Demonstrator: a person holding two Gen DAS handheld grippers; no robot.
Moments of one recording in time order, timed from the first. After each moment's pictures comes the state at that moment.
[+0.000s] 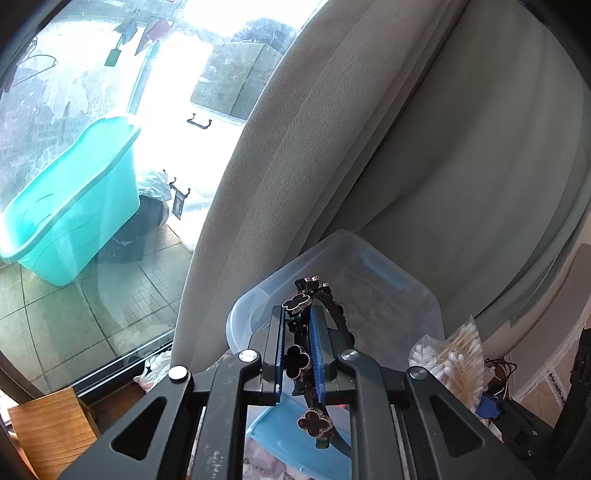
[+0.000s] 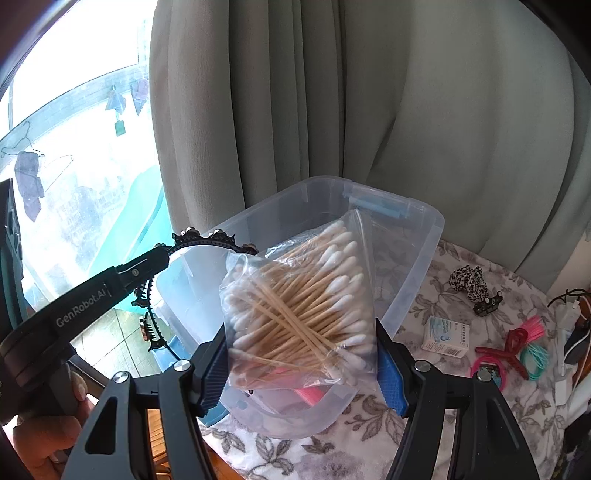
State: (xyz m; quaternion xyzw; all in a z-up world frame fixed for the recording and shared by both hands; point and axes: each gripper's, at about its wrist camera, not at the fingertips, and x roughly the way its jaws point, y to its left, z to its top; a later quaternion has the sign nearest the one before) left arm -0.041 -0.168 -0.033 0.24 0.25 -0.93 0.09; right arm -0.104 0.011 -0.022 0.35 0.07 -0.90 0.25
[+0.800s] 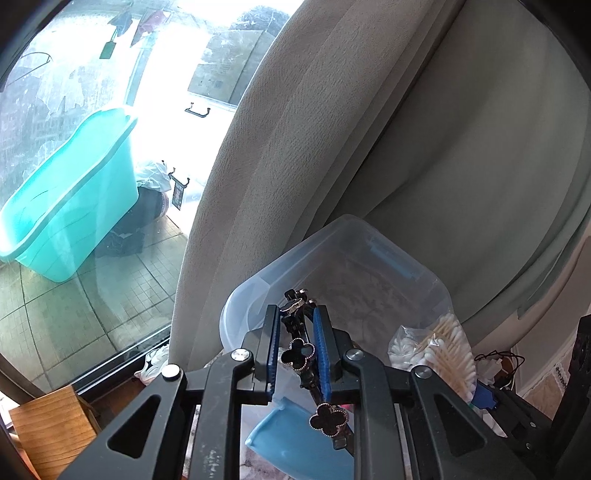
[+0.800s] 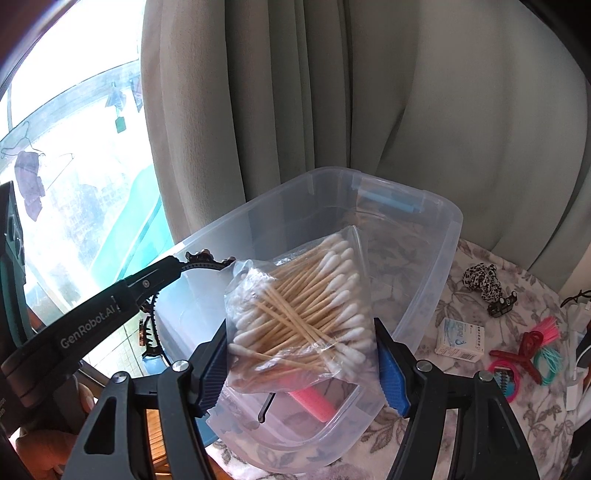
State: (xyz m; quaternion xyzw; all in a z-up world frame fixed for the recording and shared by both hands) left arm -0.054 -0.164 -0.039 0.26 0.25 -0.93 0.08; right arm -0.120 0.002 -0.033 0.35 0.07 -0.90 0.26
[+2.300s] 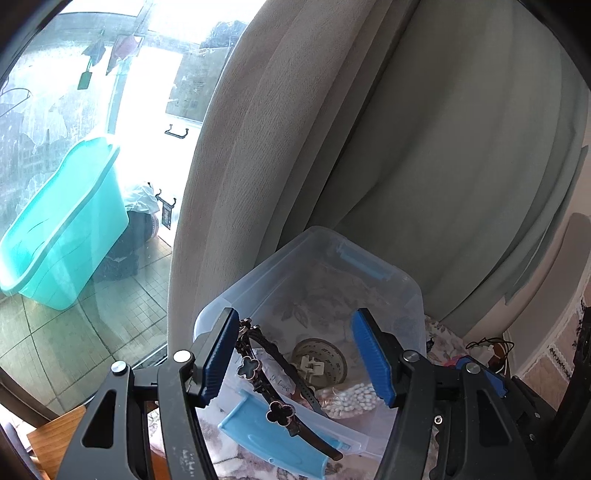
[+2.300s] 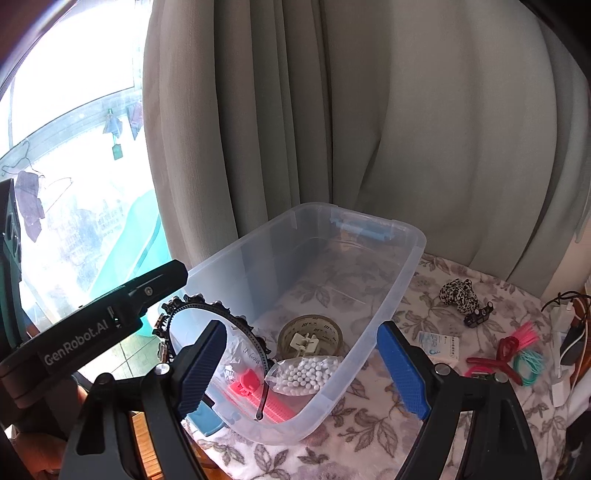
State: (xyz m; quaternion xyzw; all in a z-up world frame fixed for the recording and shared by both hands) left arm -0.047 -0.136 -0.007 0.25 0.20 -0.94 0.07; right arm -0.100 0.033 0.002 0.31 0.04 -0.92 0.25
